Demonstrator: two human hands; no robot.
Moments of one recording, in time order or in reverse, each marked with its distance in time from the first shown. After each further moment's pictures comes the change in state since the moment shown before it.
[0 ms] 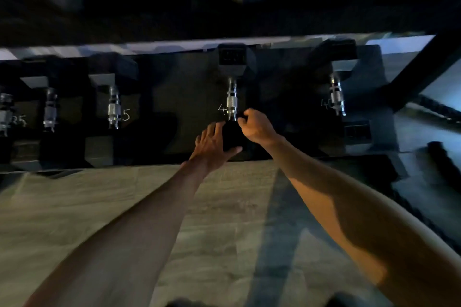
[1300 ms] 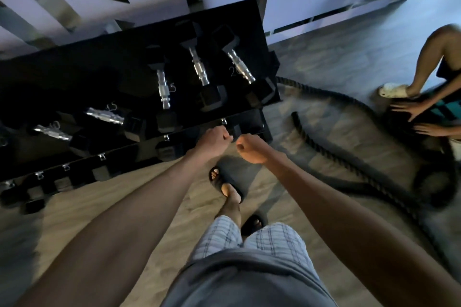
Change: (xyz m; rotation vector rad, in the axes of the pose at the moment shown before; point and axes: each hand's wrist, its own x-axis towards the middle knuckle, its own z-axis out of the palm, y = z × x) left_hand -0.106 0.521 -0.270 -0.080 -0.460 -0.070; right_hand -0.293 -0.014 -0.521 -0.112 -0.365 0.132
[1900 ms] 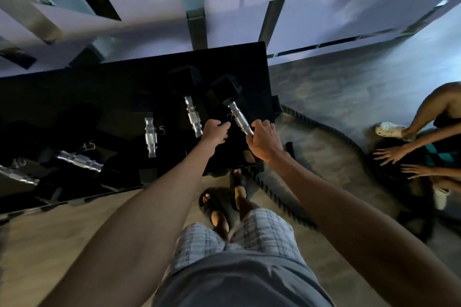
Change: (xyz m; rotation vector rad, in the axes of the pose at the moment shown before) left_hand 0.189 0.072 -0.085 -0.739 0.090 -0.288; right_hand 0.150 0.028 -0.157 -0.081 0.293 0.108
